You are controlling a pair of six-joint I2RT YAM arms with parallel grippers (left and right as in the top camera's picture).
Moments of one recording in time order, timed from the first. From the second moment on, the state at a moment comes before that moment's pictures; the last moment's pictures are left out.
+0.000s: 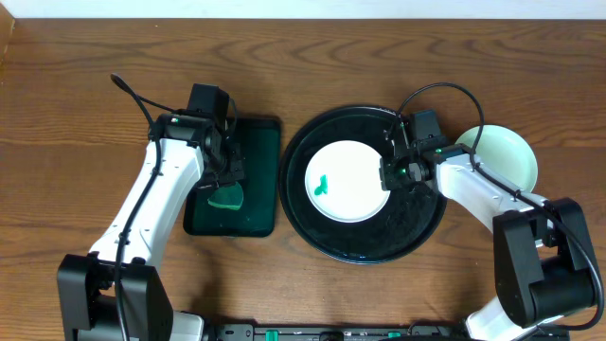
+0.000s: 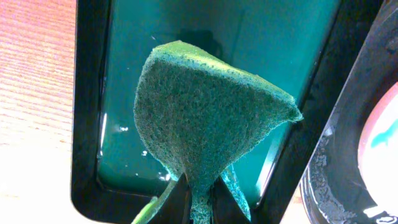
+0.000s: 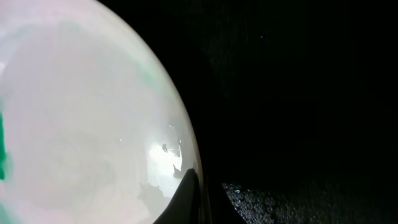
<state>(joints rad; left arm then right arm) -0.15 1.59 1.20 -1.04 0.02 -0.34 0.28 1.77 0.96 -0.41 -0.19 0.19</state>
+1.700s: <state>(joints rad) -0.25 1.69 1.28 -0.97 0.02 -0.37 0.27 1.77 0.97 -0.44 -0.28 0.27</state>
